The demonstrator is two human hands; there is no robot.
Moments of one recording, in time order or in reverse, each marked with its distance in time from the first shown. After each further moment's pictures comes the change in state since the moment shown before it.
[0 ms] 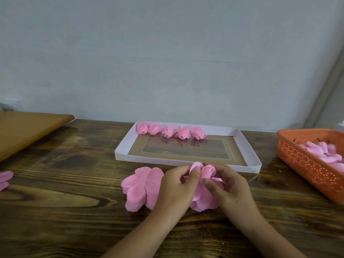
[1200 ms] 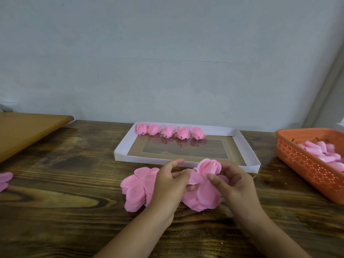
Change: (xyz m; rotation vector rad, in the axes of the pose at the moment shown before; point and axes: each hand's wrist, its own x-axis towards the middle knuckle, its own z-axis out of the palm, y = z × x) left_hand 0.003 0.010 -0.005 -0.318 0.102 -0.280; right_hand 0.003 0.004 -0.007 0.133 0.127 0.079
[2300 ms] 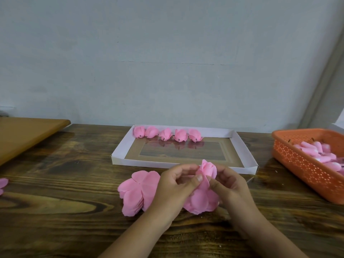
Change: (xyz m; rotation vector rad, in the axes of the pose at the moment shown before) left_hand -0.002 -0.001 -0.002 0.118 -0.213 0.192; right_hand -0.001 -0.006 0.003 0.180 -0.059 0.147
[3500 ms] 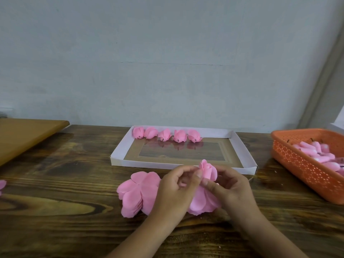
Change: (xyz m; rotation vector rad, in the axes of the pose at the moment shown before) left_hand -0.002 -0.008 0.005 0.119 0.039 0.133; right_hand -0.002 -0.009 0.004 -0.077 0.000 -0.122
